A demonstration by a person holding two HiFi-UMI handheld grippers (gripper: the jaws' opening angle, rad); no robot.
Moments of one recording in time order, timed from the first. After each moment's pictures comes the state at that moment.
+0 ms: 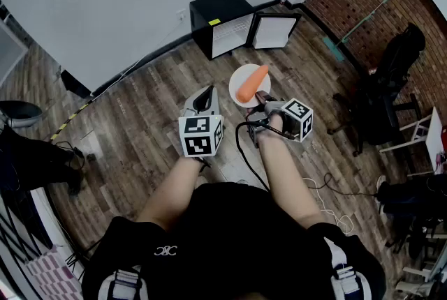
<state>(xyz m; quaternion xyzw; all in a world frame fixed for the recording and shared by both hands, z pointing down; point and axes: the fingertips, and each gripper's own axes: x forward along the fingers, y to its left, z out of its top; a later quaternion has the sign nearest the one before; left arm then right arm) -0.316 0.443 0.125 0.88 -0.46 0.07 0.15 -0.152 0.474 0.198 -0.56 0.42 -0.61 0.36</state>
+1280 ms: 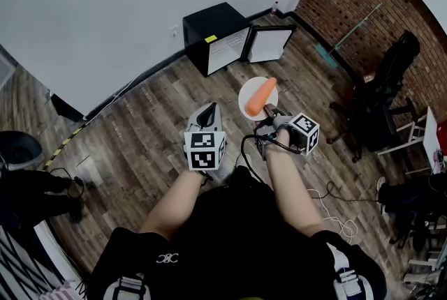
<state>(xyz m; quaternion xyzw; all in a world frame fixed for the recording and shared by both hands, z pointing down) -0.331 0.357 0.165 0.89 -0.42 0.09 0.15 -0.150 0.405 0.213 -0.59 0.40 -0.58 0.38</state>
